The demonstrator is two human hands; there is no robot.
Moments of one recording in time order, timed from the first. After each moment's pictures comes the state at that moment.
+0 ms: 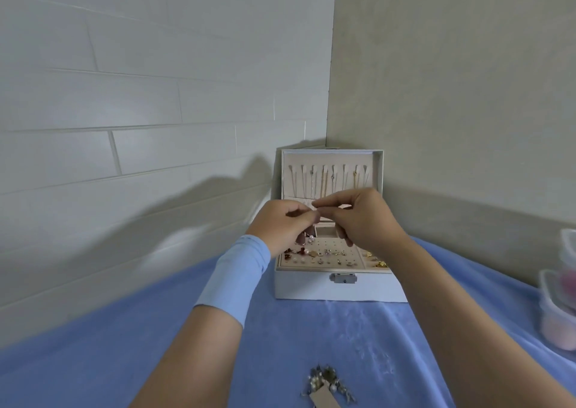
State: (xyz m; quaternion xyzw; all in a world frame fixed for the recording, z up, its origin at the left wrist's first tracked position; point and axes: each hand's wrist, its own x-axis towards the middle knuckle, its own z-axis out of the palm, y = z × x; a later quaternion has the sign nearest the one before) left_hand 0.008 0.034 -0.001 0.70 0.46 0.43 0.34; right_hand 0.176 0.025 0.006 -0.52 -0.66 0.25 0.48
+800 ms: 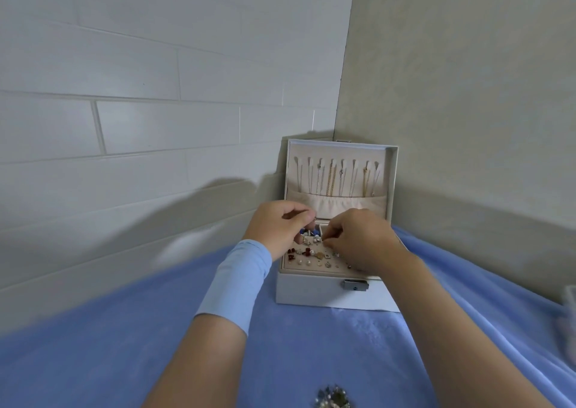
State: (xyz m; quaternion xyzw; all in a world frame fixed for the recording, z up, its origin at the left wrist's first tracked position) left_hand -0.001 0.071 -0.033 0.67 0.44 0.48 0.36; right_hand 0.173 0.071 -0.025 -0.65 -0.74 0.01 0.16
